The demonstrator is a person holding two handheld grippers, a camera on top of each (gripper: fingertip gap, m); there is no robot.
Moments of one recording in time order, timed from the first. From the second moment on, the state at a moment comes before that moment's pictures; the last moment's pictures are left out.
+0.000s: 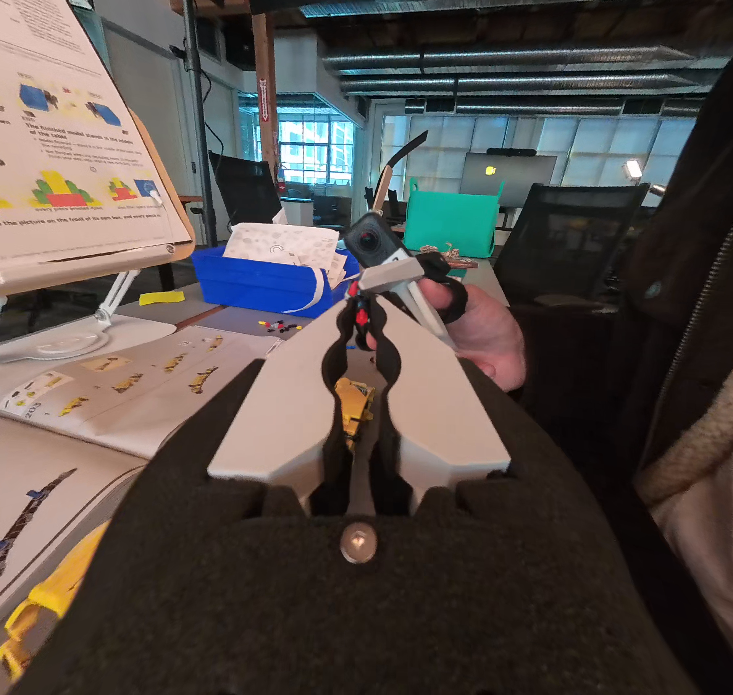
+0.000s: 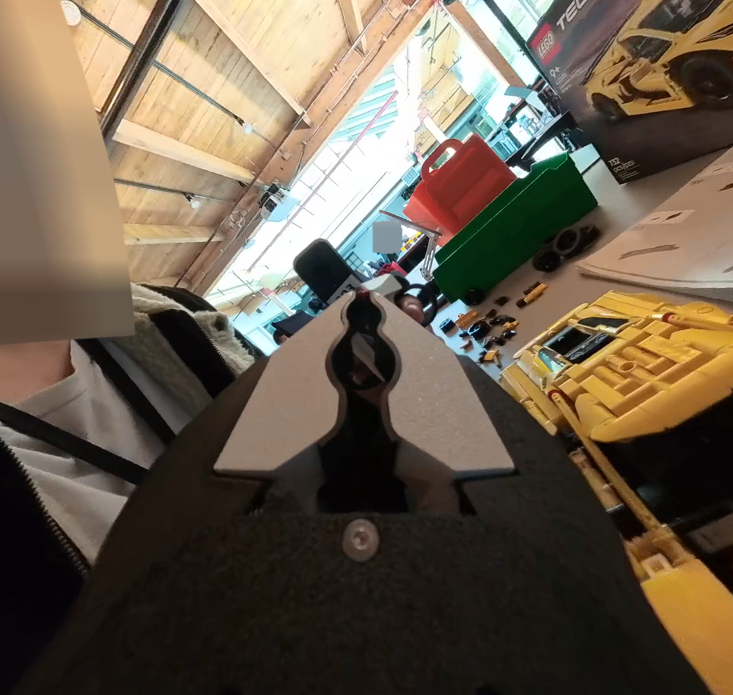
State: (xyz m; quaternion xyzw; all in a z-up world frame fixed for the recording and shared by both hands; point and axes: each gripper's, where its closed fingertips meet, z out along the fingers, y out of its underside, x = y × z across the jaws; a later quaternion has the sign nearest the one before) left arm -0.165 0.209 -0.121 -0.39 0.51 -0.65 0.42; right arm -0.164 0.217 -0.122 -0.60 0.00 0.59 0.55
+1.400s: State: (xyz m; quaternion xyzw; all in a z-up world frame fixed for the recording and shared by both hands) left arm -0.170 0.209 -0.128 -0.42 0.34 -0.84 0.02; right arm -0.172 0.214 -0.132 -0.69 -0.20 0.30 0.63
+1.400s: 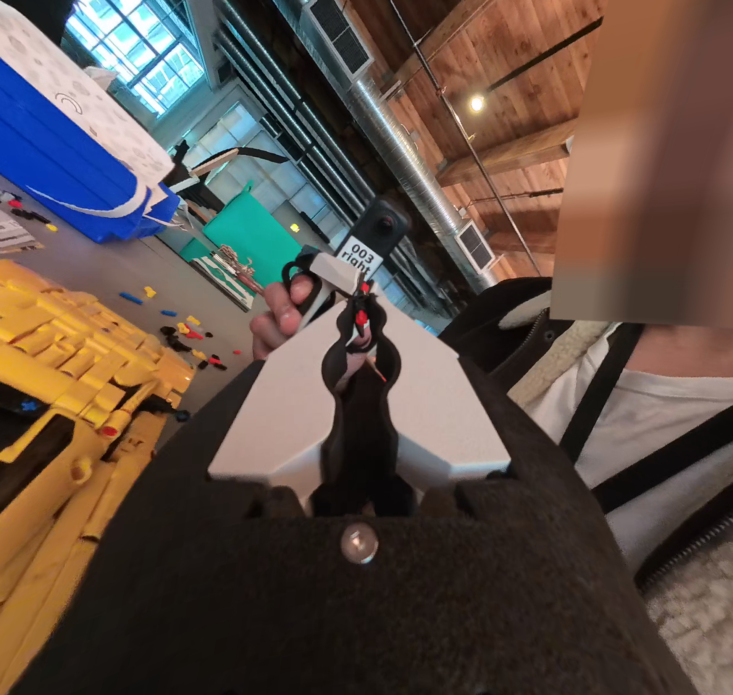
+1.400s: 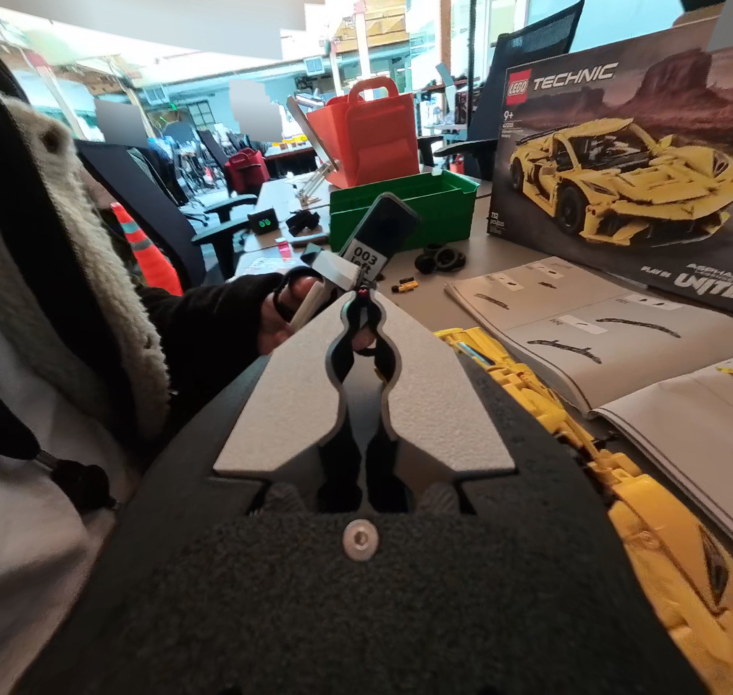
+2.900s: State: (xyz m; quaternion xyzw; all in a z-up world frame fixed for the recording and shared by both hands) left arm -0.160 0.225 -0.140 -0.46 0.29 -0.84 0.04; right arm -0.159 0.228 -0.143 -0.66 -0.03 0.41 0.62
